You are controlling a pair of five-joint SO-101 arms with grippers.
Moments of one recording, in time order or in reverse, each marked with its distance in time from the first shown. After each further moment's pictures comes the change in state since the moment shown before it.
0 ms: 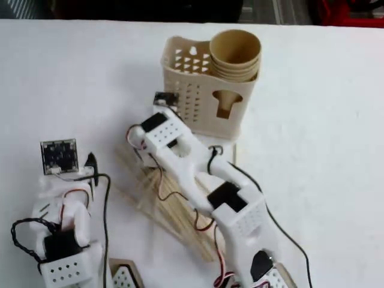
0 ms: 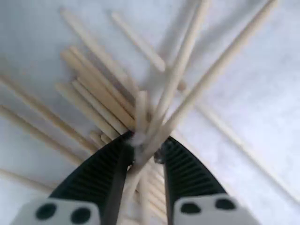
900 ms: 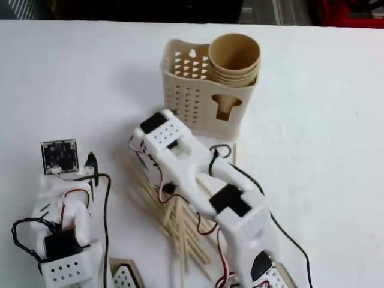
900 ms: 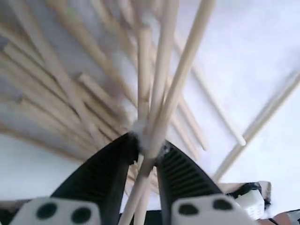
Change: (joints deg) left arm 0.0 0.0 0.0 0.0 0.0; right arm -0.8 -7.6 0.9 20.0 10.9
